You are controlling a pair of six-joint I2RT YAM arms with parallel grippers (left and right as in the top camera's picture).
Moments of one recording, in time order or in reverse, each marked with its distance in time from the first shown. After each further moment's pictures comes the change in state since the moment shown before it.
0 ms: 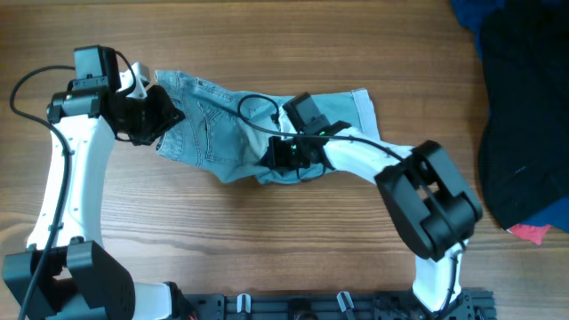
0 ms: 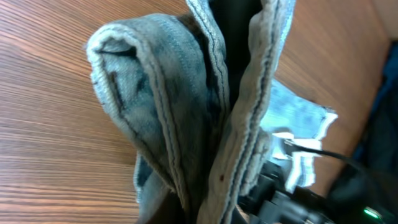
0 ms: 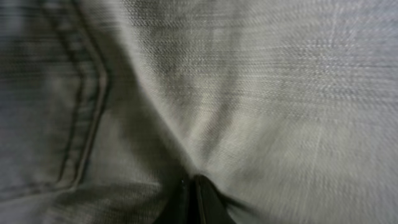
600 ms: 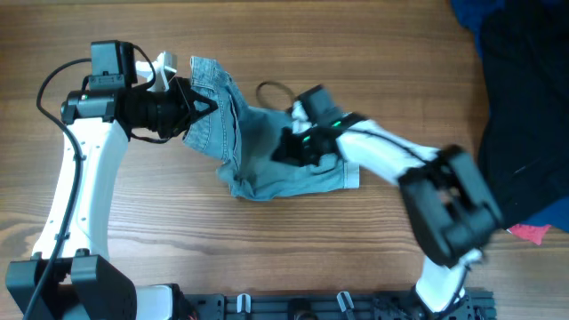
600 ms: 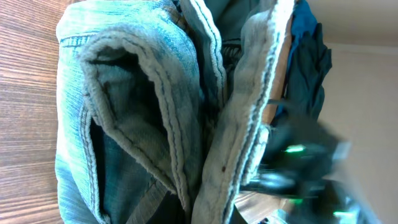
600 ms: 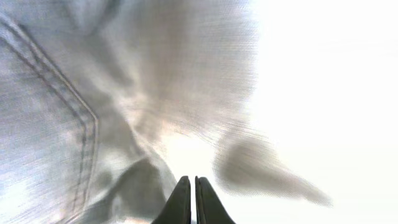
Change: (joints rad) left arm -0.092 -0.032 0.003 0.053 0.261 -0.063; right arm -0.107 -0.125 0.007 -0.205 -0.016 0.105
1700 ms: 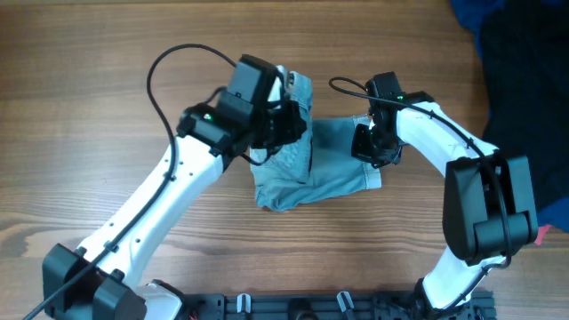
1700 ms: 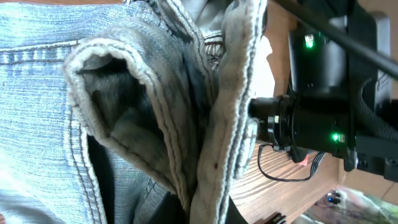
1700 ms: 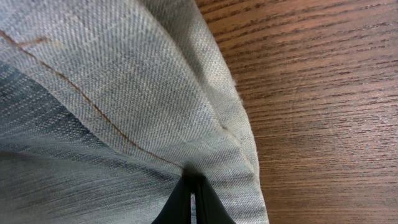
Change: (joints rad) left arm -0.600 -0.001 0.002 0.200 -0.378 -0.224; right arm -0.274 -0.020 0.011 -0.400 0.454 -0.222
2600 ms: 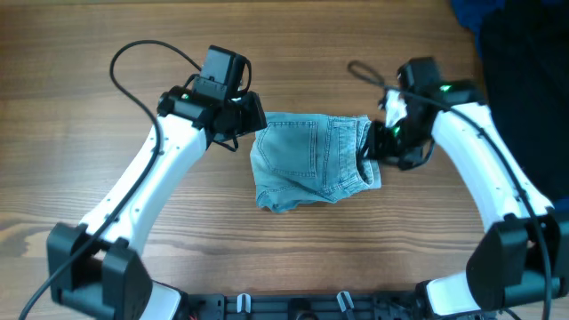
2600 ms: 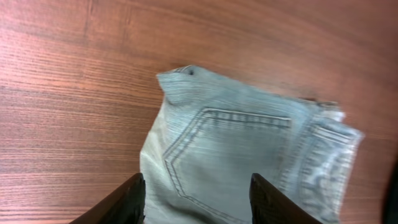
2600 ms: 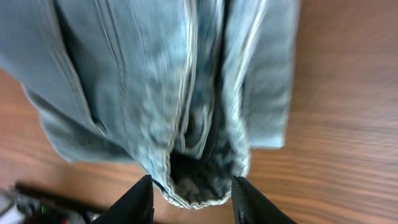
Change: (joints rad) left arm 0.175 0.091 0.014 -0.134 -0.222 0.066; right arm -0.054 -0.247 0.079 -0.364 -0.231 -0.222
